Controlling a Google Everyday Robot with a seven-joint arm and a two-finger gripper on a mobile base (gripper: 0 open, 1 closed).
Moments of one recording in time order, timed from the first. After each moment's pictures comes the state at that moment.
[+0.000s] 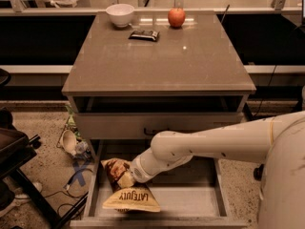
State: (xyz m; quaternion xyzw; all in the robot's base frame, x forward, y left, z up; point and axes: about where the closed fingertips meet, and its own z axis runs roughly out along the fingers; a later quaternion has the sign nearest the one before) arm 0.457 0.096 0.520 -0.40 0.86 0.30 0.14
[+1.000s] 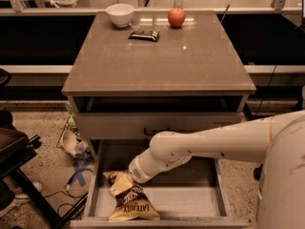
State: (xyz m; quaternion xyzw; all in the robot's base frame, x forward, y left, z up) arm 0.455 0.098 0.519 -0.40 0.85 0.31 0.14
